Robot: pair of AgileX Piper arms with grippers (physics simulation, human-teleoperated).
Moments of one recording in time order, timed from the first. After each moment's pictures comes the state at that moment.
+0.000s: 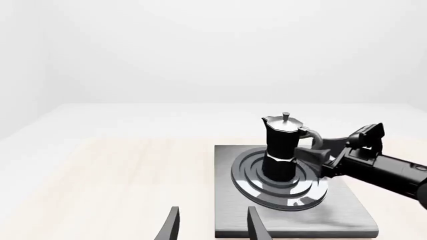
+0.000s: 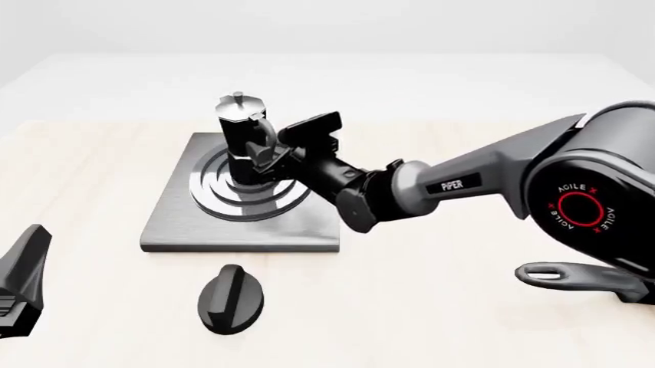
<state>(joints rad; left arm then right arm) 0.00 0.00 0.00 0.00 0.00 0.71 2.17 -1.28 -0.69 0.07</state>
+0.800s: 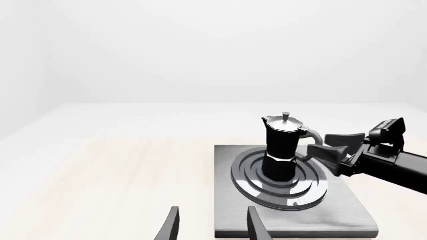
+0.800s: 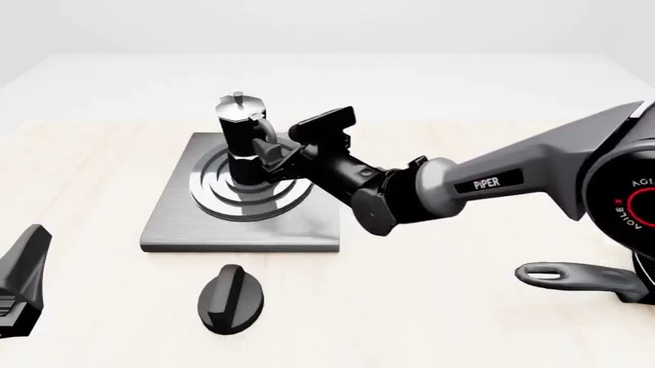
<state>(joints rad) 0.00 0.00 0.00 0.00 0.00 0.71 2.06 -1.16 -0.71 0.06</state>
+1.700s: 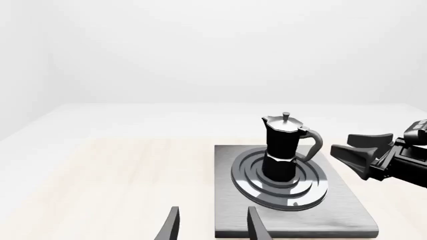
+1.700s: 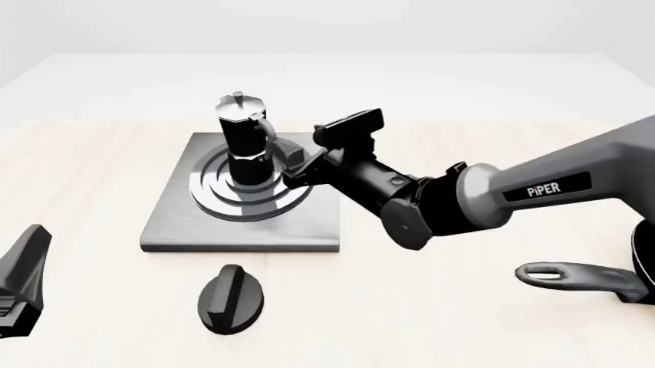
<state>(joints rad) 0.00 0.00 0.00 0.00 0.00 0.70 1.93 -0.97 -0.77 0.06</state>
